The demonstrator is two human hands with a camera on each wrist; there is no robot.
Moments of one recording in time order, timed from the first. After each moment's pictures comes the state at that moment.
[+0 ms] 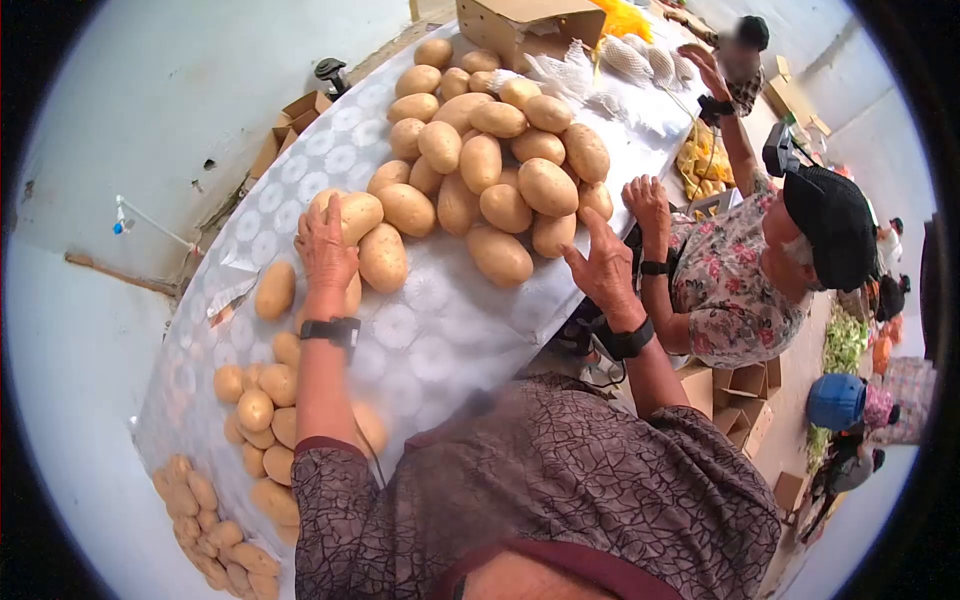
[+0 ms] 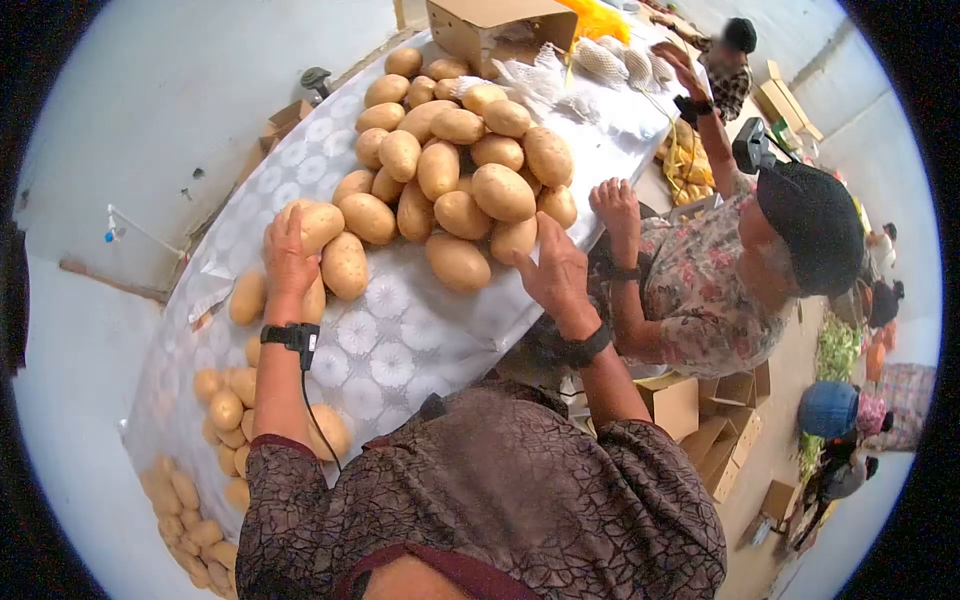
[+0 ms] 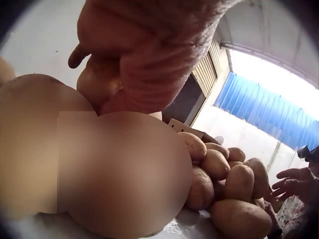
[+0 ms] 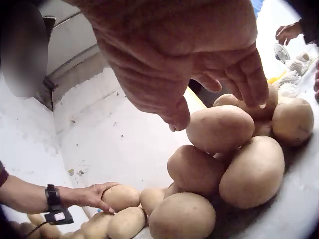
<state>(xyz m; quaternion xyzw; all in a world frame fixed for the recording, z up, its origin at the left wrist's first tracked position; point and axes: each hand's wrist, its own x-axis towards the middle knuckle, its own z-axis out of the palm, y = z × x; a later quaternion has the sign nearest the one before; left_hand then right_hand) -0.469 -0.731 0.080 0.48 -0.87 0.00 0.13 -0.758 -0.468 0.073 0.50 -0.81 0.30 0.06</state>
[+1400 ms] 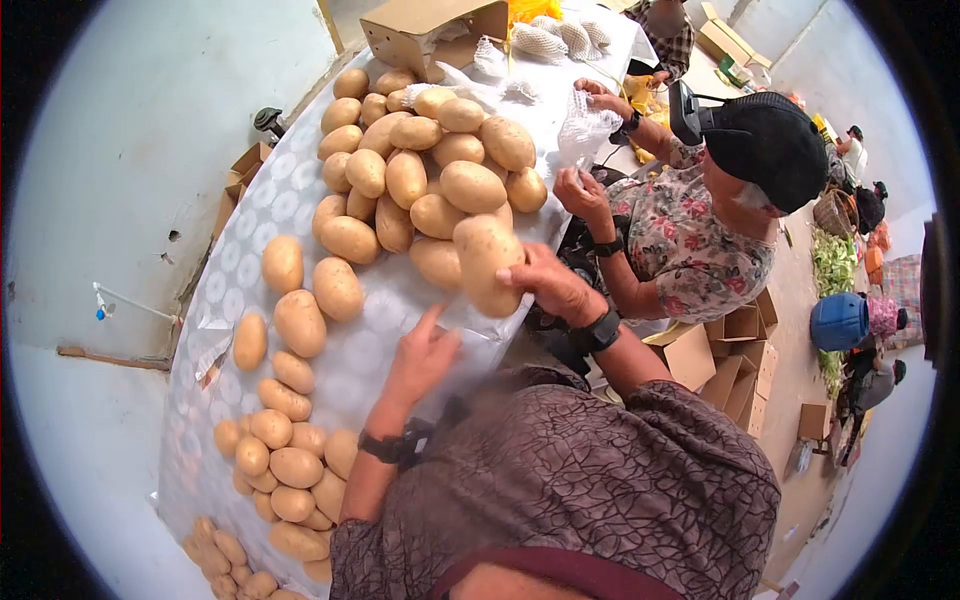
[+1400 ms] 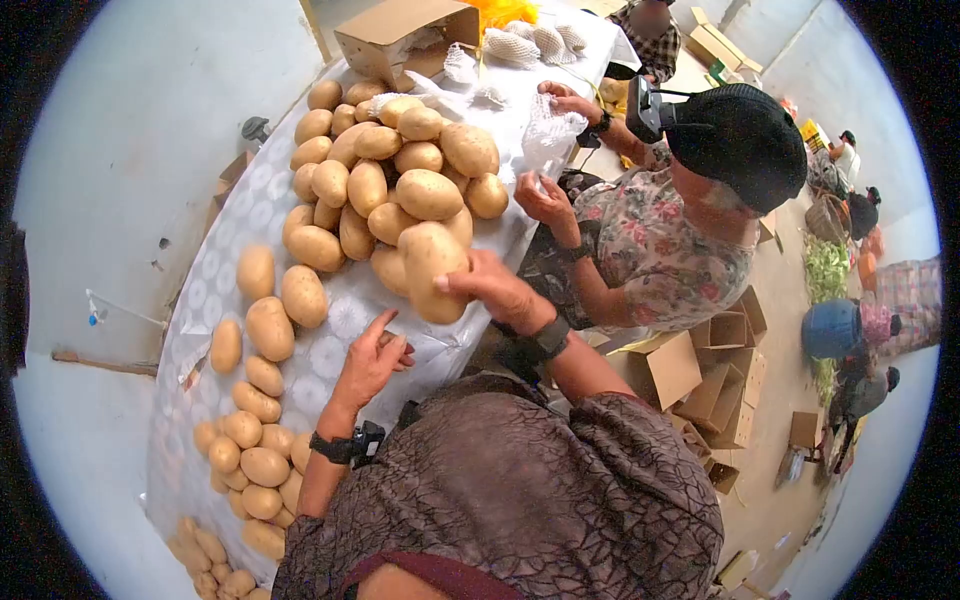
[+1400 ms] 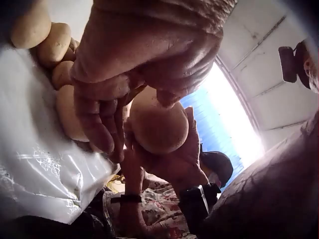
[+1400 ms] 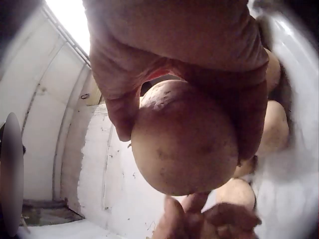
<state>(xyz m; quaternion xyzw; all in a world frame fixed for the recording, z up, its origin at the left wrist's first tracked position) -0.516 -0.548 0.083 0.28 -0.72 -0.63 0.06 -0.737 -0.441 0.110 0.34 -0.50 0.62 -0.50</state>
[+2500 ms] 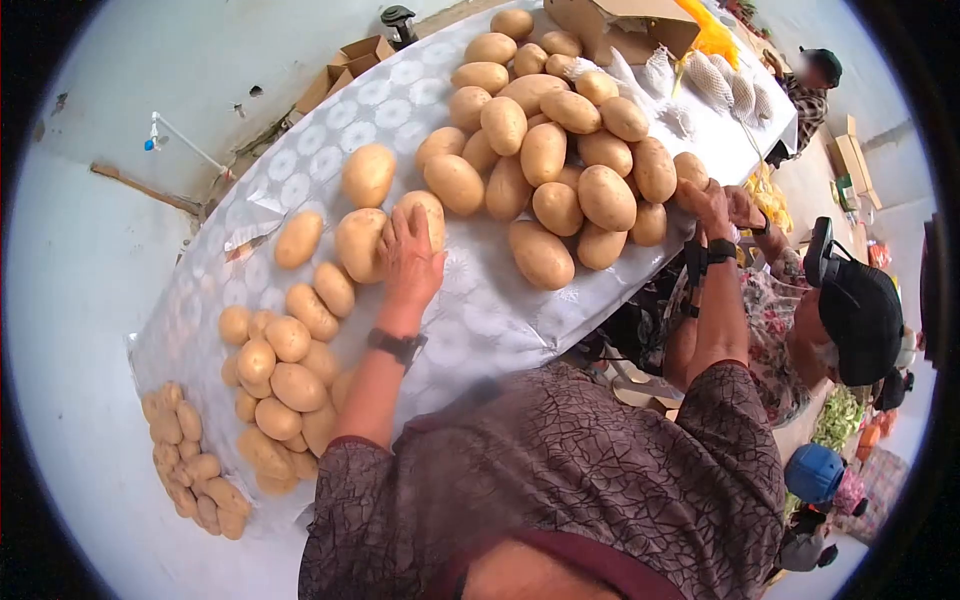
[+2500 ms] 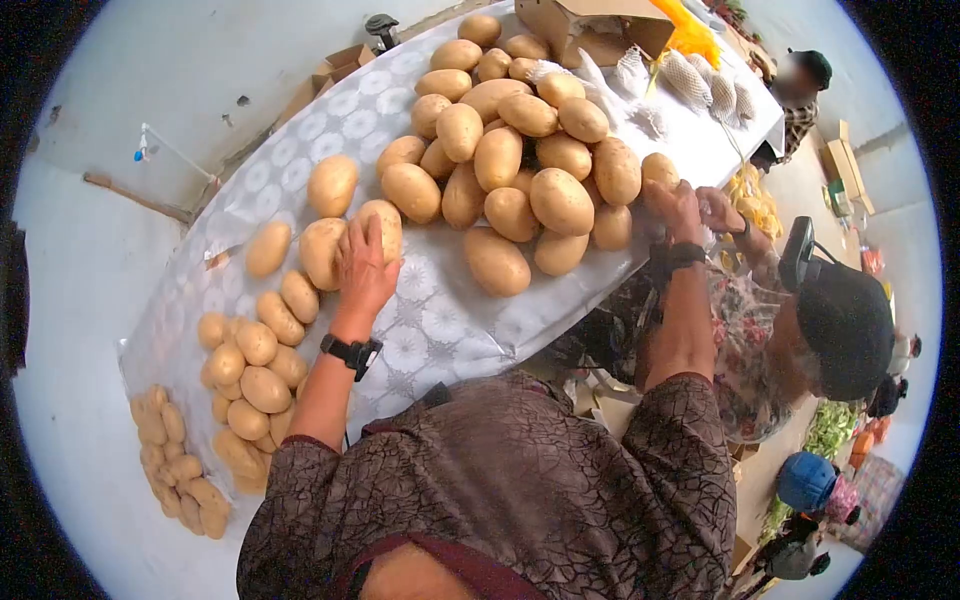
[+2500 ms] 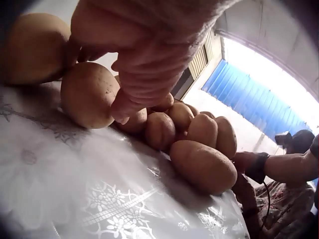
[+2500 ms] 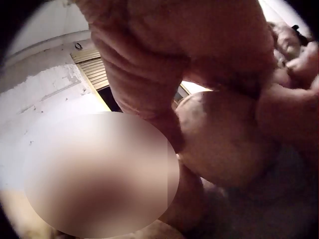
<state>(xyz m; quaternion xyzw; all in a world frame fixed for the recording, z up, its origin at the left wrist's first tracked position) -0.498 -0.655 0.038 0.50 -0.85 -0.11 0.13 -1.011 -0.528 0.014 0.32 -0.88 0.33 -0.11</state>
